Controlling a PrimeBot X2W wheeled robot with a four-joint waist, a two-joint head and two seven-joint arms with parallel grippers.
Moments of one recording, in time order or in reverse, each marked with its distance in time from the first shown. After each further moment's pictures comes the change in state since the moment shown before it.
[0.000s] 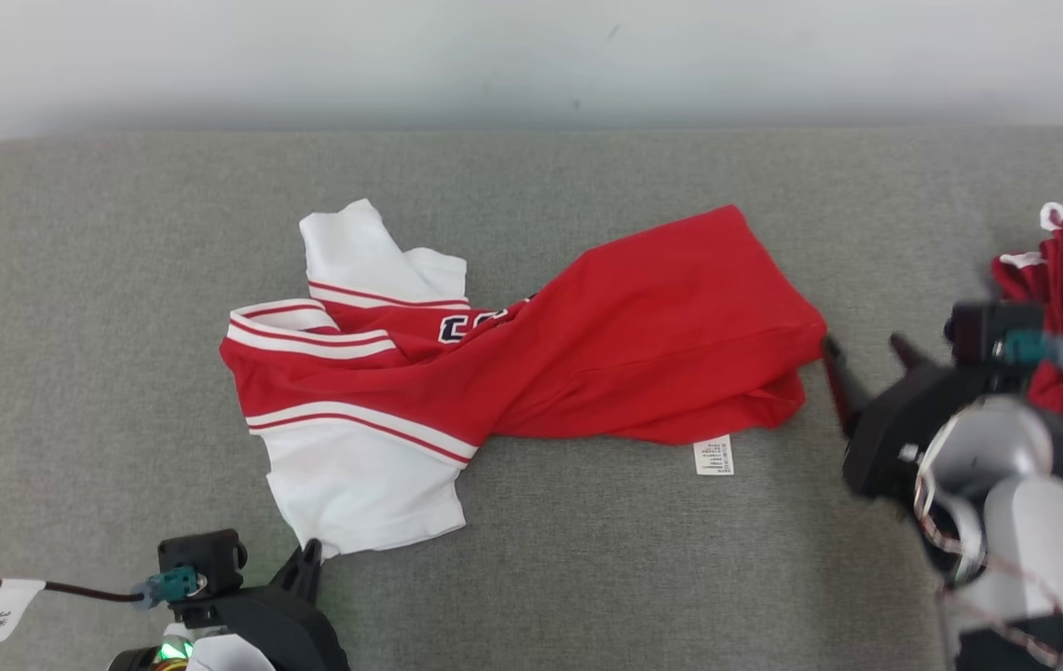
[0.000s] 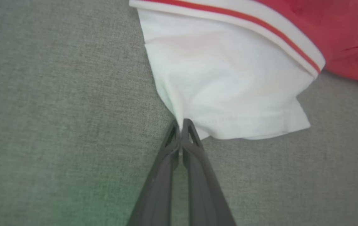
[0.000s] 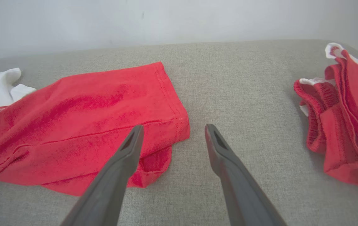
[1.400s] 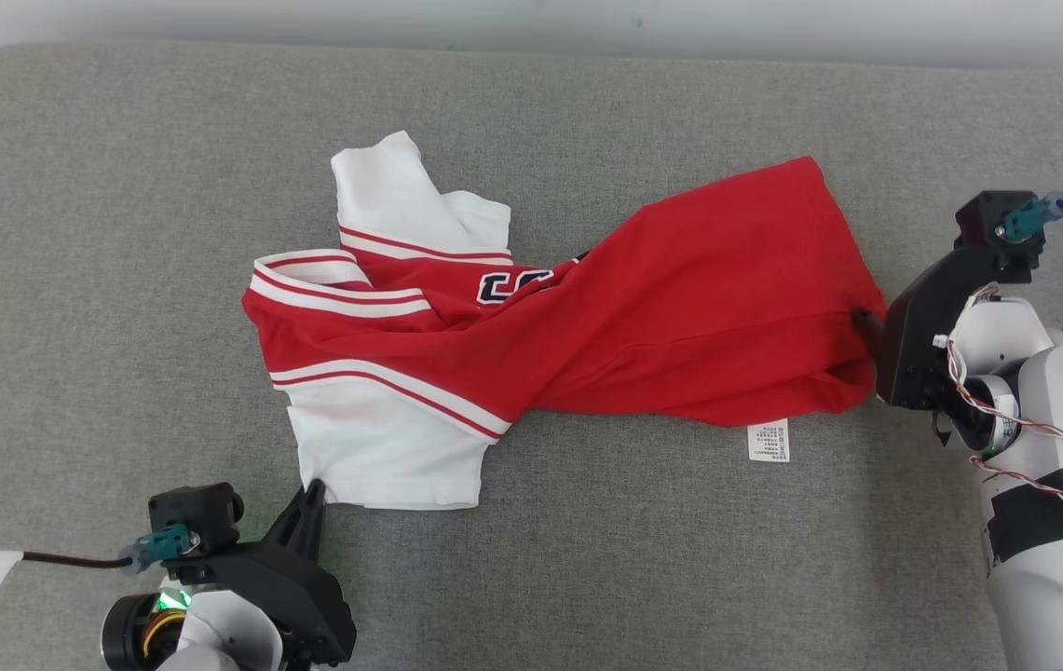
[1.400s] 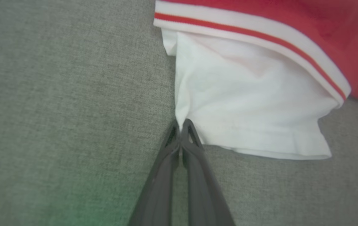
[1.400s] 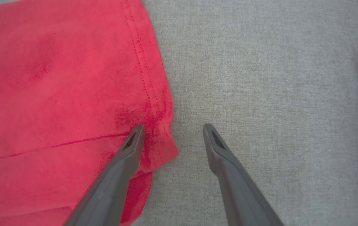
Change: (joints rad) left arm -0.058 0.012 -0.001 -0.058 0.002 0.012 -0.012; right arm -0.326 -0.115 0.001 0.369 -0.012 0.000 0.278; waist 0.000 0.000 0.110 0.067
